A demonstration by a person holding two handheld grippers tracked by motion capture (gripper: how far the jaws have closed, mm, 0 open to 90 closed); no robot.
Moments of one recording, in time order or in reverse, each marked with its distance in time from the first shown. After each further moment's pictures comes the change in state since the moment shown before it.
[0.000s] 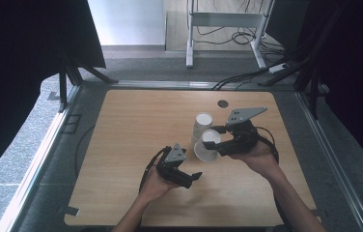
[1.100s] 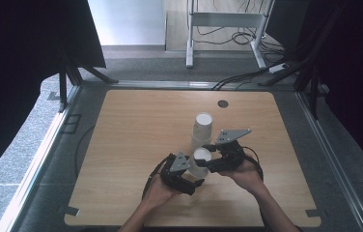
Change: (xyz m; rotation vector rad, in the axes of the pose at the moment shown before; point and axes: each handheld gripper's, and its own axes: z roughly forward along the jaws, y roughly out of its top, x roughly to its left) left arm -0.015 -0.017 0.015 0.019 0.016 0.032; right arm 0.013 -0.053 0.050 0.005 0.044 0.061
